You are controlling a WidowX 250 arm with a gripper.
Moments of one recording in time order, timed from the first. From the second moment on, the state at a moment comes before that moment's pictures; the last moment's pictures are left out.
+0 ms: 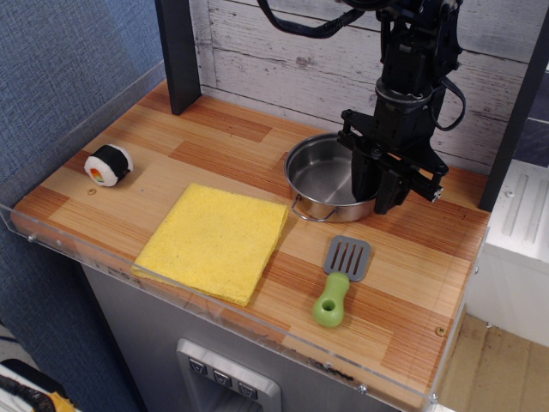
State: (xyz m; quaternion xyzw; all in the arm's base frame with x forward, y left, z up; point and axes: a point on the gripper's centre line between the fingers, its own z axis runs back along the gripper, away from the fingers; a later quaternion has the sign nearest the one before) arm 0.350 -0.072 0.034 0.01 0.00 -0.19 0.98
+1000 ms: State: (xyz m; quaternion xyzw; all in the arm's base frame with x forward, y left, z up) arm 0.317 0.007 0.176 0.03 -0.06 -0.07 1.00
